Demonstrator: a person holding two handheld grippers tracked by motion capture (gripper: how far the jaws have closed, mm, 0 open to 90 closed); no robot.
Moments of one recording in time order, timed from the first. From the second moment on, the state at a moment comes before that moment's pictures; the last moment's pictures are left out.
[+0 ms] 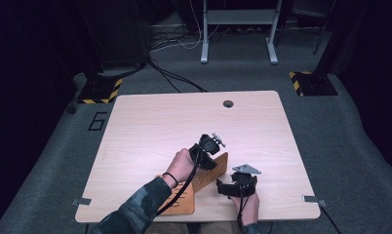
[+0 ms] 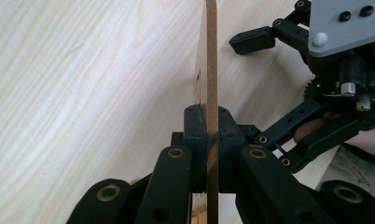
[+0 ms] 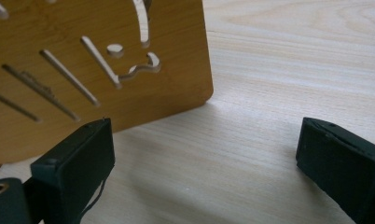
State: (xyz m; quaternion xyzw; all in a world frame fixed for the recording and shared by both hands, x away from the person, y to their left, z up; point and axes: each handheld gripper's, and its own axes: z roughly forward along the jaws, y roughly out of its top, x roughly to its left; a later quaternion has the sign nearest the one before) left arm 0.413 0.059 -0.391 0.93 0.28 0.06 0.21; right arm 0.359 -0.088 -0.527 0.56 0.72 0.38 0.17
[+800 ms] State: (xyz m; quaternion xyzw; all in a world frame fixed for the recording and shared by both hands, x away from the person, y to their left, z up) left arm 0.435 0.087 -0.366 0.92 0.31 0.06 0.23; right arm 0.366 -0.084 -0.530 0.54 0.74 0.33 0.22
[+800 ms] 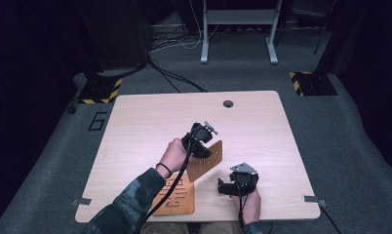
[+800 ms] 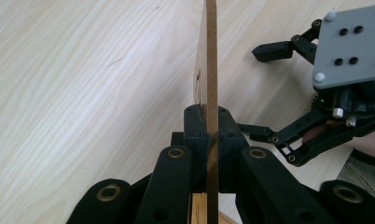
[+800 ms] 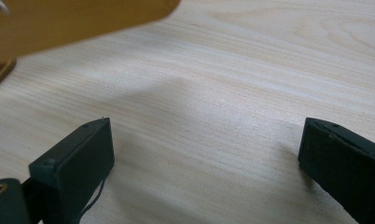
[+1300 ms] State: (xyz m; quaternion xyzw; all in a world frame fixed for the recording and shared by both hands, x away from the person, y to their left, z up) left arm 0.453 0.123 -0.357 0.90 0.35 0.08 0.23; right arm 0.367 -0.082 -0.531 0.53 0.75 0.32 0.22
